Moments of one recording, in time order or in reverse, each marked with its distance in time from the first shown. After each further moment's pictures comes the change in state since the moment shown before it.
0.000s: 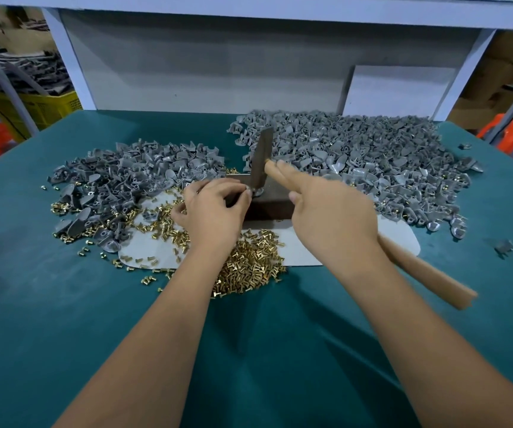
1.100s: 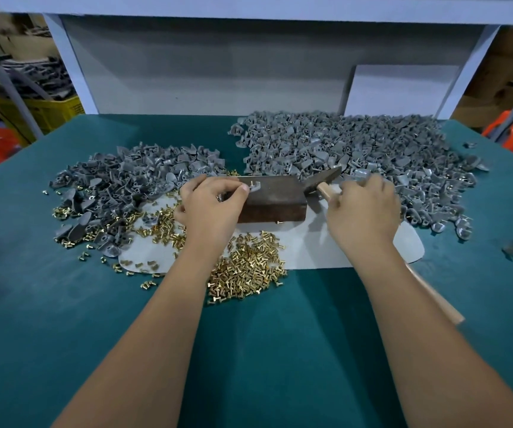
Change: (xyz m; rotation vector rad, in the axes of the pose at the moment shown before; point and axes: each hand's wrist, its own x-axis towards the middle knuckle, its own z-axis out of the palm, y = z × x) left_hand -0.002 0.018 -0.019 -0.194 -0.070 -0.067; right_hand 0.016 0.053 0.031 -0.087 -0.054 0.307
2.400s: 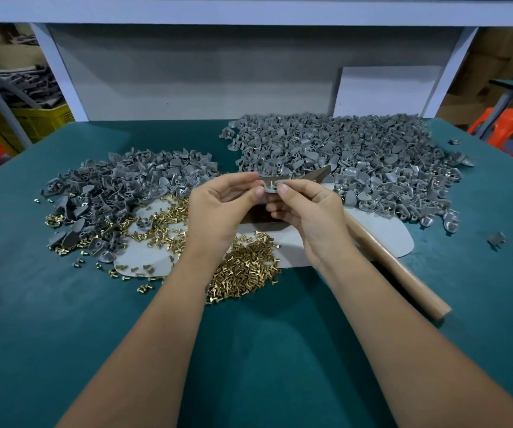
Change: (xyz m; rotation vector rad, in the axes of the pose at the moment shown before) left_hand -0.010 0.006 0.003 -0.677 -0.233 0.068; right_hand -0.026 -0.039 0.010 1.685 -0.312 0.129
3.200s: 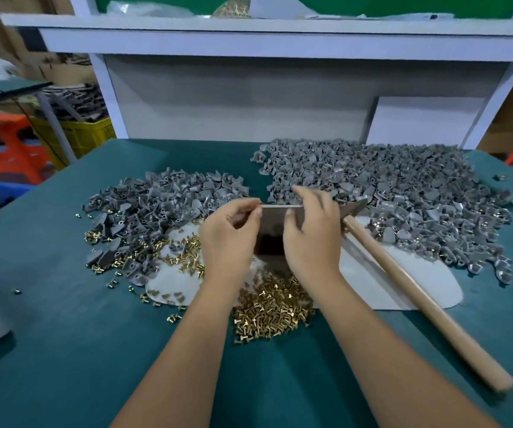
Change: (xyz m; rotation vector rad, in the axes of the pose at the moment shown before) left_hand 0.019 -0.011 -0.022 0.383 0.359 0.036; right_hand 0.034 0.028 0.044 -1.020 0.225 -0.441
